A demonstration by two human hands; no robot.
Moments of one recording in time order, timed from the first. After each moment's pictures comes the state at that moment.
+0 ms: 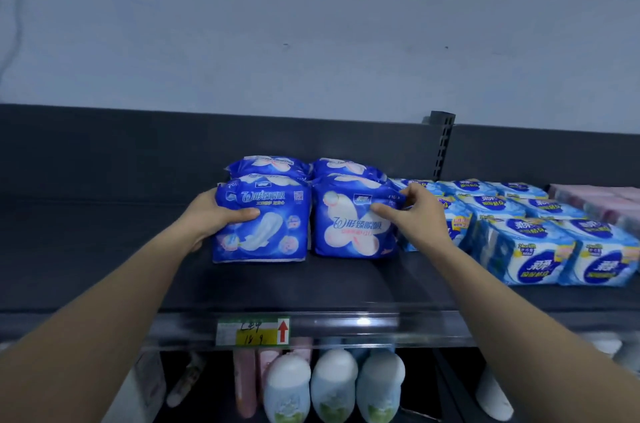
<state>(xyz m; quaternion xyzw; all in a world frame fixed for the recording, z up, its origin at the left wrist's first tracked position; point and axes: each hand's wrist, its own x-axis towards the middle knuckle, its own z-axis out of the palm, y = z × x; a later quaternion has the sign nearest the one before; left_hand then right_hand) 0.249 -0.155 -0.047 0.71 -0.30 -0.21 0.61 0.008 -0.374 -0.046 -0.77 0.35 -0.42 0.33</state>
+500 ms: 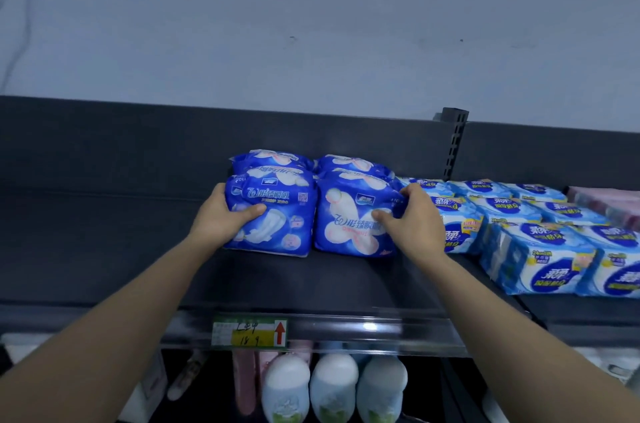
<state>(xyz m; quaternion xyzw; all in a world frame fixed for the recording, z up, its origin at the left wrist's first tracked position) 0.252 -0.174 -0.074 0.76 -0.29 -0.06 0.57 0.023 -0.378 -0.059 -0.82 0.39 -0.38 0.19</state>
